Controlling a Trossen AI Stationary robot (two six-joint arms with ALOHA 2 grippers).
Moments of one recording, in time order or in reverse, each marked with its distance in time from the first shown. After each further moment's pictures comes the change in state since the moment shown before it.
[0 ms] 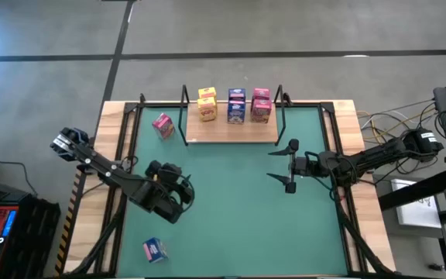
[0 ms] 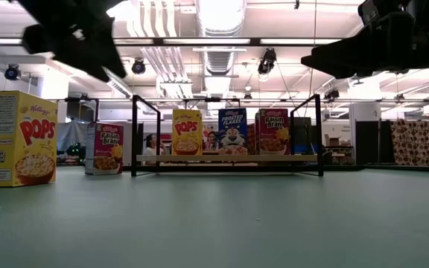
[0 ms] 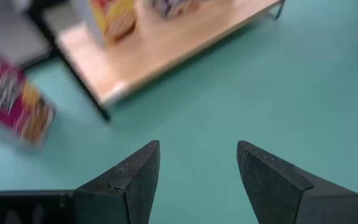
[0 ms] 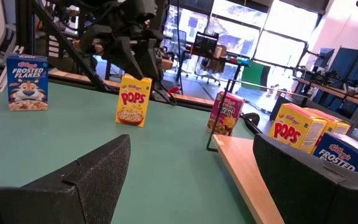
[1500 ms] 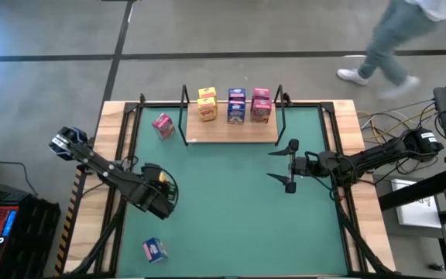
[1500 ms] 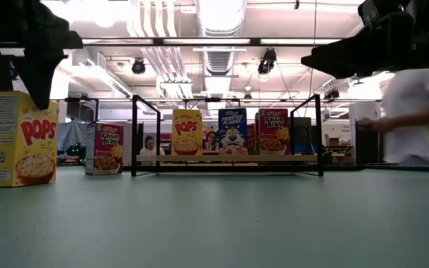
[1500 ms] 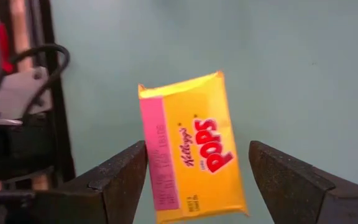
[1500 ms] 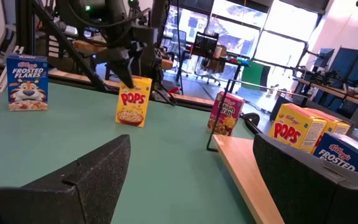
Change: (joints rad) left arm -0.021 -0.021 -0.008 -0.399 0.534 -0.575; right arm 0.000 0.000 0.000 0.000 0.000 0.000
